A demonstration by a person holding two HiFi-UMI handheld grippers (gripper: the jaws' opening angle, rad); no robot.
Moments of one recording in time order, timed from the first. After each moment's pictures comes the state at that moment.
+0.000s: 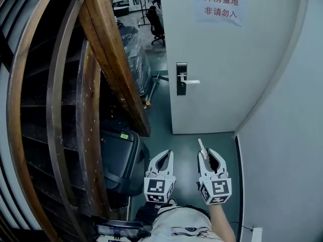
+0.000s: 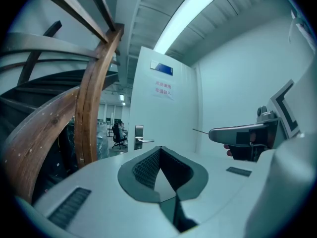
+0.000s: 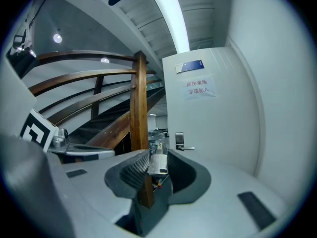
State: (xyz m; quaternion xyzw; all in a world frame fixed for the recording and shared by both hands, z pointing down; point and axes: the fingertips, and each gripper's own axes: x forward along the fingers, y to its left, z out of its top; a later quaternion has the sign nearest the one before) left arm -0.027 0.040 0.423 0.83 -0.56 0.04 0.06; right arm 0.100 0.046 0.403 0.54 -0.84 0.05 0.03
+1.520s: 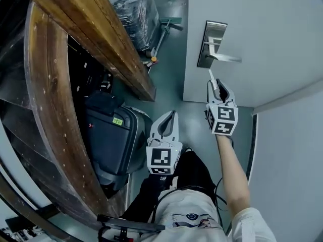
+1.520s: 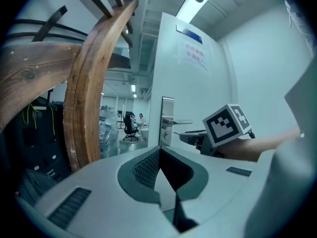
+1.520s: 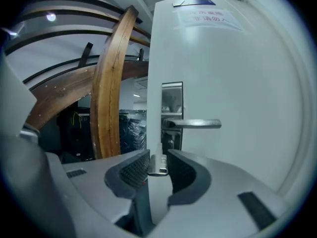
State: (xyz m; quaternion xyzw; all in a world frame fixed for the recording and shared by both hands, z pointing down) left arm -0.090 -0.236 0.572 0.78 -0.61 0.06 0.09; right arm 0.041 -0.373 0.595 0.55 -0.82 0.06 0.12
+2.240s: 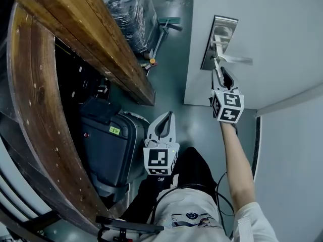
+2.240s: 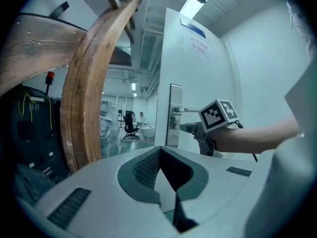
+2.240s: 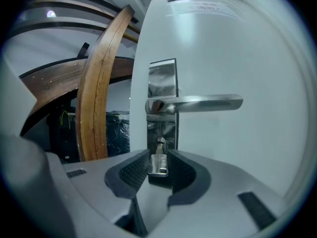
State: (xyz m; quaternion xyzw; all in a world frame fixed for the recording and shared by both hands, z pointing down) left arm -0.117 -0.272 0.635 0.78 -0.61 0.06 0.10; right arm 0.039 -0.450 0.631 0.57 -0.82 0.05 0.09
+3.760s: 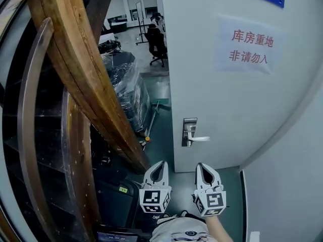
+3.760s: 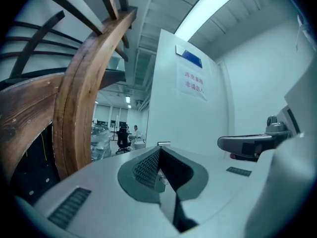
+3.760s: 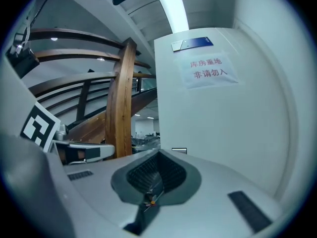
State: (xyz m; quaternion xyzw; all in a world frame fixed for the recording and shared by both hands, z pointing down) left arm -0.096 -0.267 0.394 0.81 -0.59 0.01 0.06; right arm 0.040 -0.252 0.385 0.55 -0.83 0.04 0.02
